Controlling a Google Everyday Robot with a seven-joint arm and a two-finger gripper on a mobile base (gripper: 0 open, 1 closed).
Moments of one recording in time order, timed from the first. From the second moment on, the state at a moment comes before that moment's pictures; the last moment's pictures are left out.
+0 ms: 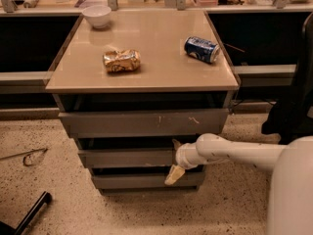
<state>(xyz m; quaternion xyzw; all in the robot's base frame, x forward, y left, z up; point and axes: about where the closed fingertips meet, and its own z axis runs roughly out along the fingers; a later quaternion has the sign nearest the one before) 0.607 -0.065 0.424 -0.62 0.71 0.12 0.31</state>
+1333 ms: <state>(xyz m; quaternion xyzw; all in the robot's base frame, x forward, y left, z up) 0.592 -0.053 0.402 -0.64 0.71 0.16 0.26</state>
